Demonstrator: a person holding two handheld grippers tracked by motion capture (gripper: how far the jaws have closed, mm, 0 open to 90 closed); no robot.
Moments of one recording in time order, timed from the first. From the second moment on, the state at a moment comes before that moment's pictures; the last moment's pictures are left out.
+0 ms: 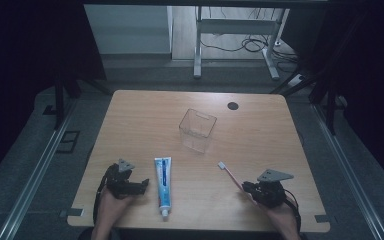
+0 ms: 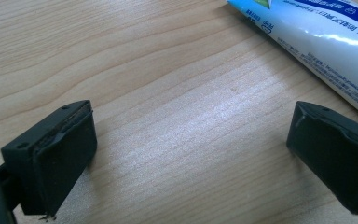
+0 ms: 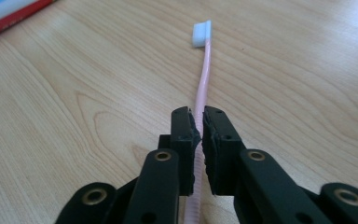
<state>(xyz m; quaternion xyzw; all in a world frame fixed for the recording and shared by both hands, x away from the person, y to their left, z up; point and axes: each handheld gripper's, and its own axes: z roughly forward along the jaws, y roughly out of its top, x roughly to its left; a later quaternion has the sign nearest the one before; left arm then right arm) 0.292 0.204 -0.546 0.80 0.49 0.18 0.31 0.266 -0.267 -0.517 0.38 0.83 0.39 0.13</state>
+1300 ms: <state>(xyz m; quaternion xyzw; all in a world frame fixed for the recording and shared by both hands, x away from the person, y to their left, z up) 0.292 0.204 -0.546 0.80 0.49 0.18 0.31 0.282 -0.271 -0.522 0.41 0.84 0.33 0.12</state>
